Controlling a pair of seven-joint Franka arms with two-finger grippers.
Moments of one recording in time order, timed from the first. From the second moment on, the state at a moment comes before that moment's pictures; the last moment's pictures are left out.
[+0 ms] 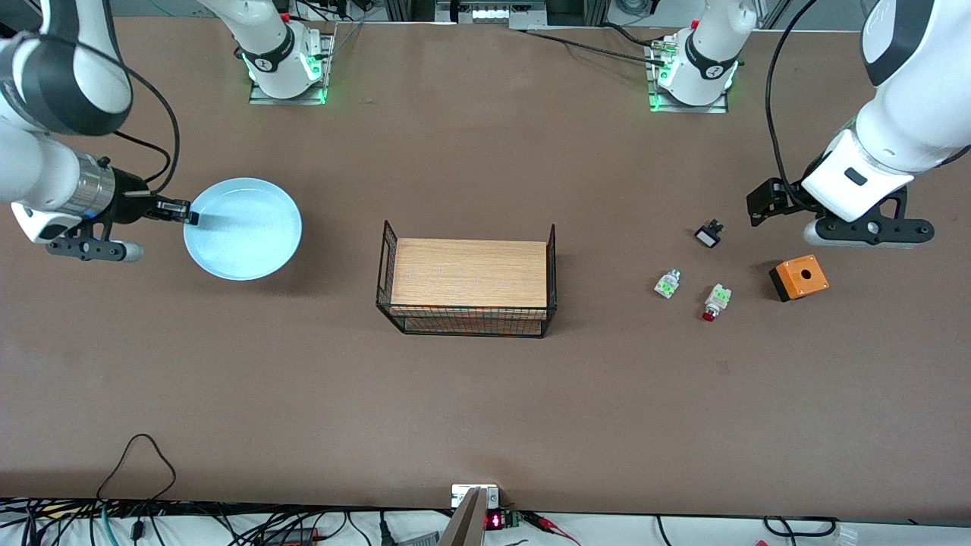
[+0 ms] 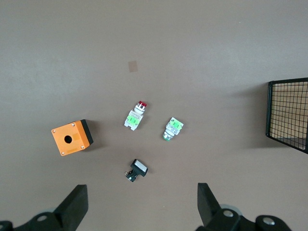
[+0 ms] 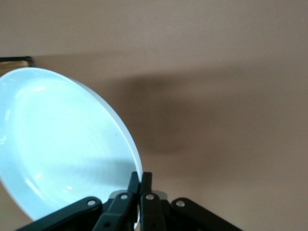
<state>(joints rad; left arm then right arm) -0.08 0.07 -0.08 -1.64 0.04 1.68 -0.14 0.14 0.10 -0.12 -1.78 0.18 1.68 0.16</state>
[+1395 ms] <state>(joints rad) -0.08 0.07 -0.08 -1.63 0.04 1.68 -0.14 0.44 0.25 0.14 -1.61 0.26 1.89 1.36</state>
